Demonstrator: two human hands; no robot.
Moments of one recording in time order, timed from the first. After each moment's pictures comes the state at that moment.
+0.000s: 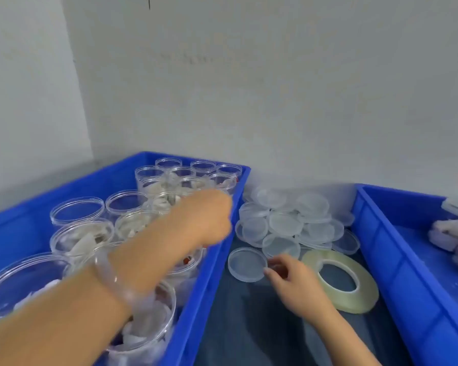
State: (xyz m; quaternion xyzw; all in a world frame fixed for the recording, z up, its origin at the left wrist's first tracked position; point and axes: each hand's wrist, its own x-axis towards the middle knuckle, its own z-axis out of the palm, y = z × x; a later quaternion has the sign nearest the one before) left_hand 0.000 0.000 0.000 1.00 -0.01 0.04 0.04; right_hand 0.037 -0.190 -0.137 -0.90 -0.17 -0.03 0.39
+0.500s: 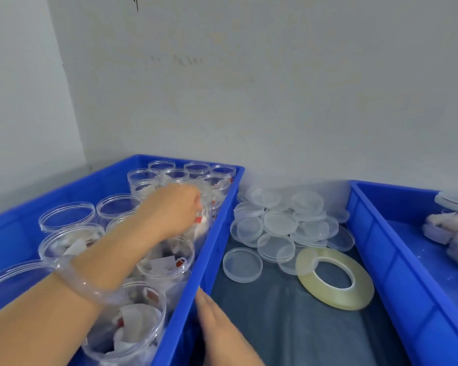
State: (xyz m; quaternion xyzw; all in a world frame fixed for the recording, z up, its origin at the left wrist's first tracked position) left_hand 0.001 0.030 0.000 0.99 0.05 0.11 0.06; right_hand -0.055 -0.123 -0.142 -0.85 -0.36 0.12 0.37
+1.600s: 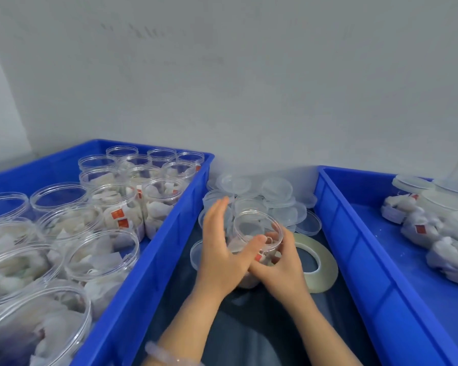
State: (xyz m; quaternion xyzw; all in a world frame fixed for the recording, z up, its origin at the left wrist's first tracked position) left_hand 0.017 -0.091 -0.114 0.75 -0.07 0.24 0.61; right_hand 0.040 -0.213 -0.141 -0.74 -0.14 -0.11 0.65
